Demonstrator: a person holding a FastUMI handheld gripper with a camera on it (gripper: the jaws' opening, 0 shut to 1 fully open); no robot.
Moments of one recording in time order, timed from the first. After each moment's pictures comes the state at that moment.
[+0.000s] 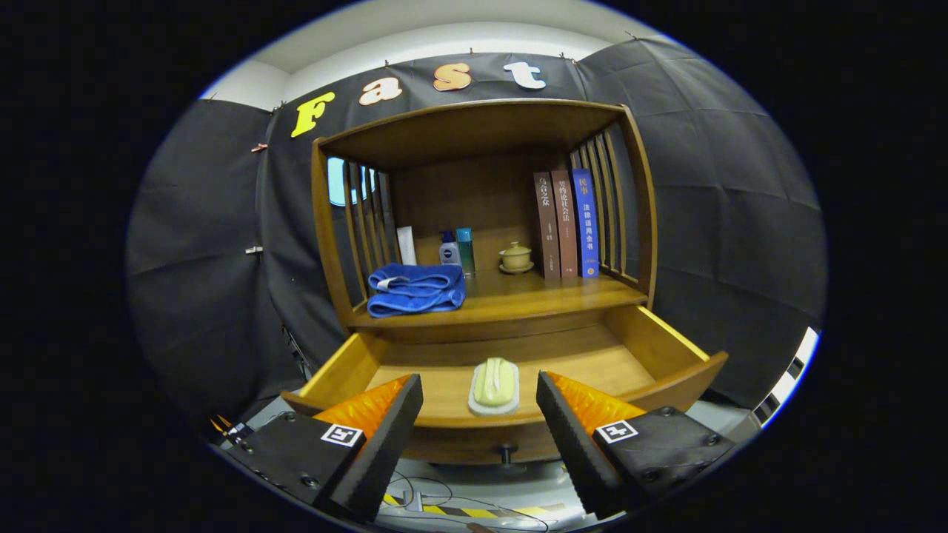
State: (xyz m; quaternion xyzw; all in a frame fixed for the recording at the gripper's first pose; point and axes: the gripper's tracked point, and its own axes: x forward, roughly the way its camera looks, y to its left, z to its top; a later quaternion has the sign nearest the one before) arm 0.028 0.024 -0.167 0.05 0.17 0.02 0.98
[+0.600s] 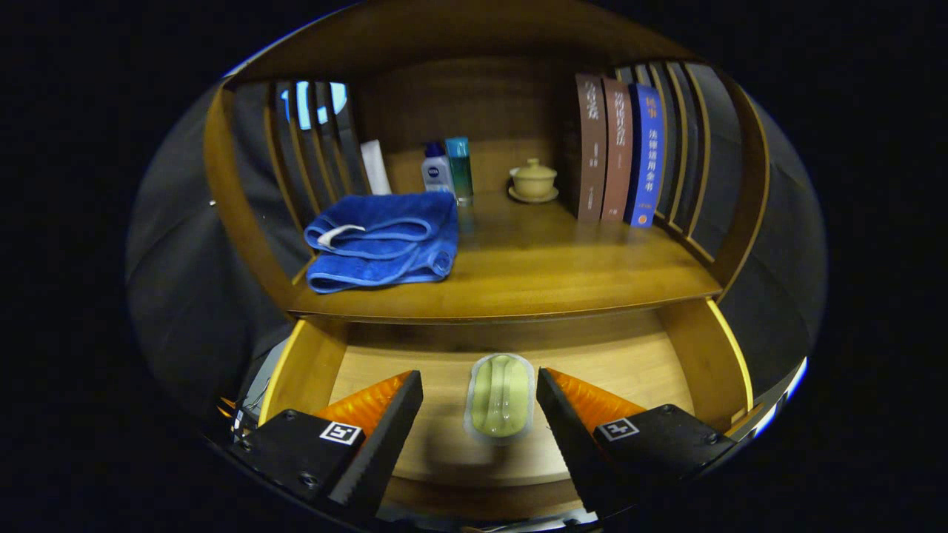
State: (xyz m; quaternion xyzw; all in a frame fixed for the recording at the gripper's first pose) arm 0.152 0.029 -0.260 0.03 0.40 0.01 0.92
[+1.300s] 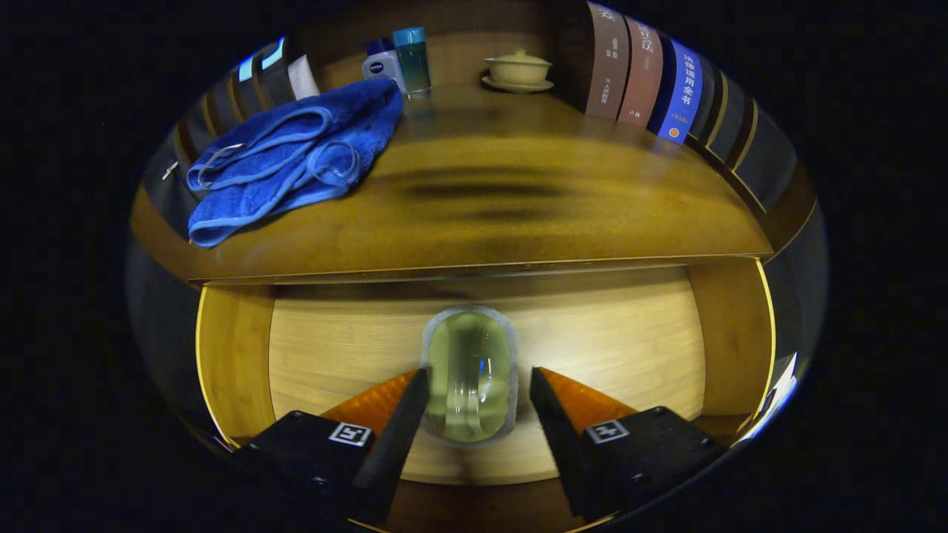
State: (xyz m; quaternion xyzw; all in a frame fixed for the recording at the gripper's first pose) arm 0.157 0.007 -0.346 0.00 0.55 -0.03 0.83
